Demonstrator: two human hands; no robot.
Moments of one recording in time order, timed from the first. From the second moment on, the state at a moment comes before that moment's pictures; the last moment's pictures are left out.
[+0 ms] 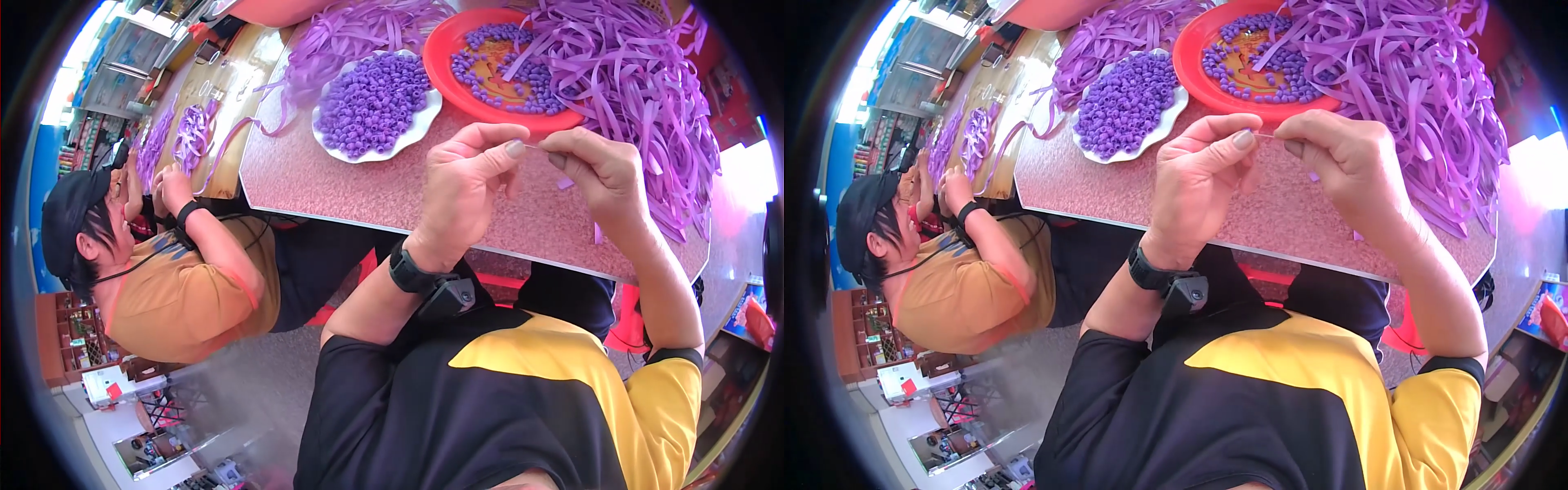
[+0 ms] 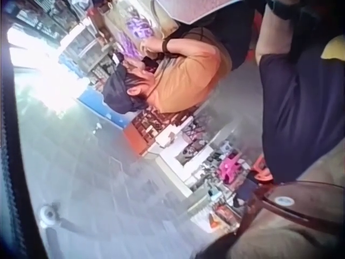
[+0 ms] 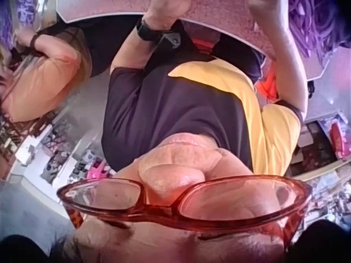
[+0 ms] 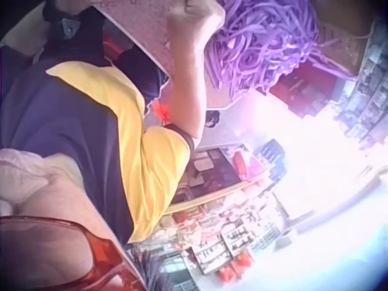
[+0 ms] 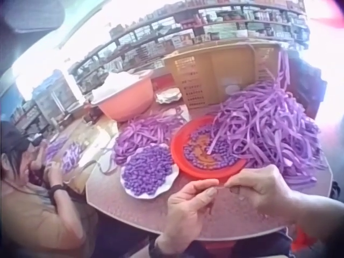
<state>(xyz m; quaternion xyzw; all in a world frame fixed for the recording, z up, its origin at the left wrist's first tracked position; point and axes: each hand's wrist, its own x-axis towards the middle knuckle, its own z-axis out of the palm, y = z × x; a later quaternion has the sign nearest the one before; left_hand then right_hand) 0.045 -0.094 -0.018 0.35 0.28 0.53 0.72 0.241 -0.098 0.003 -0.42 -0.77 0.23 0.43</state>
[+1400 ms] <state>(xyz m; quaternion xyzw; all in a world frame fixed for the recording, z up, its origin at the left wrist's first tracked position) 0.051 -0.127 -0.005 0.48 0.23 0.64 0.54 0.243 -0.113 0.023 -0.36 -0.66 0.49 0.44</state>
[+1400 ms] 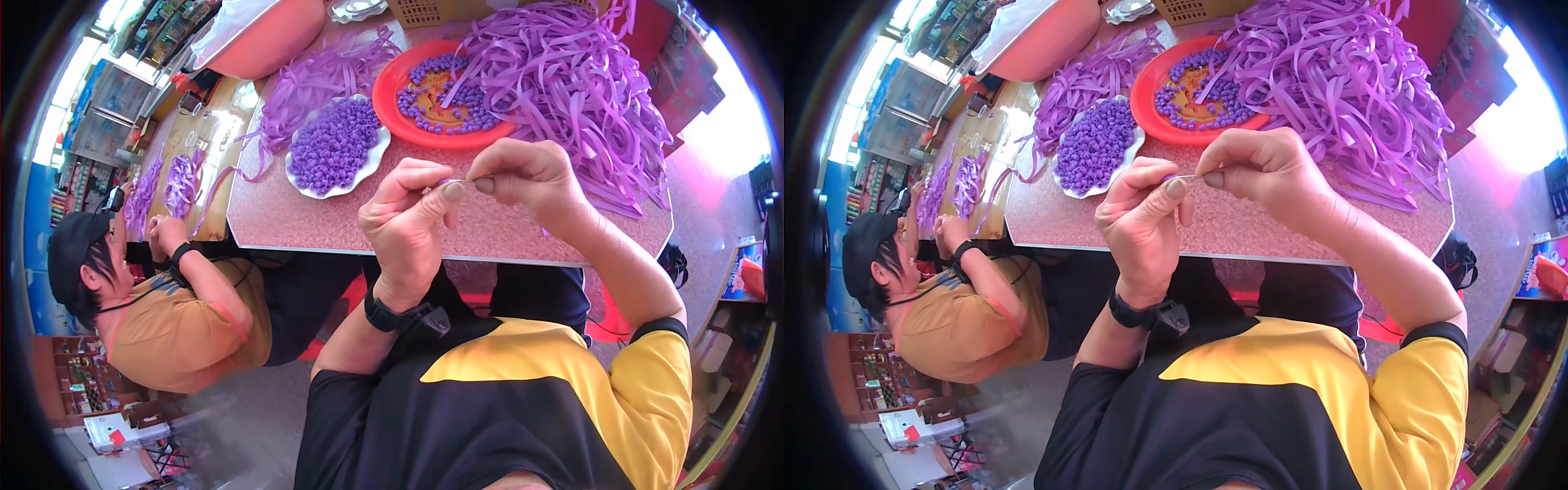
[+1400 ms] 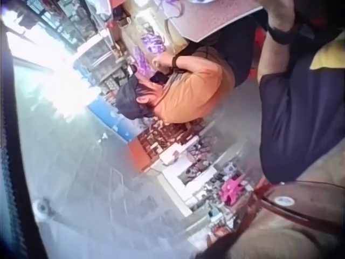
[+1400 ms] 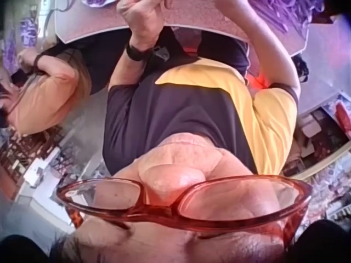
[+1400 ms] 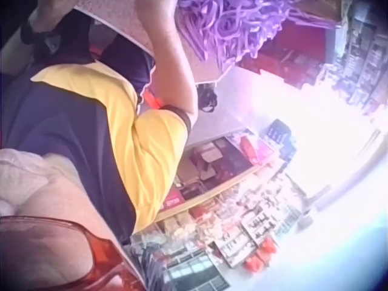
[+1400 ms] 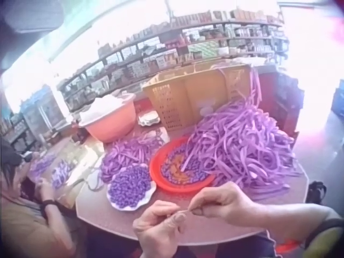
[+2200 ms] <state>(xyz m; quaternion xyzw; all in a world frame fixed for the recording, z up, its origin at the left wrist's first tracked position) 0.051 -0.106 -0.027 0.43 0.20 0.58 0.66 0.239 -0.108 0.015 -0.41 -0.56 0.58 0.43</state>
